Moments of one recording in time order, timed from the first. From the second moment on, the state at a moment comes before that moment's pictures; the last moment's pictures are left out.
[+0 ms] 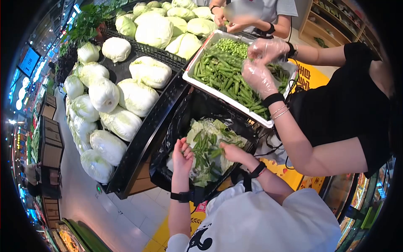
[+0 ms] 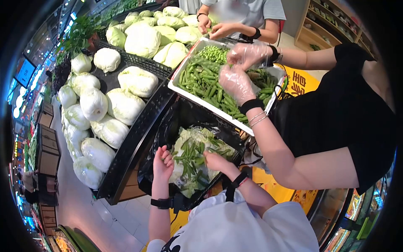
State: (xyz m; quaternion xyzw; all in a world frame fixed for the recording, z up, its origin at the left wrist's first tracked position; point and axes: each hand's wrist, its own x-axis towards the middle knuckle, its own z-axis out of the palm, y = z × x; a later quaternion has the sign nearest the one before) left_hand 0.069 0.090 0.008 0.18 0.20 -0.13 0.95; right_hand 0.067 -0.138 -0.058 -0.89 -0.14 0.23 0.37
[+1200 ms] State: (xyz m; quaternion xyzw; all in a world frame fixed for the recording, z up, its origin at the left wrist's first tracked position) left_hand 0.317 -0.081 0.130 0.17 -0.15 -0.13 0.97; right_hand 0.077 -0.190 -0.059 -0.84 -0.05 0.07 0.54
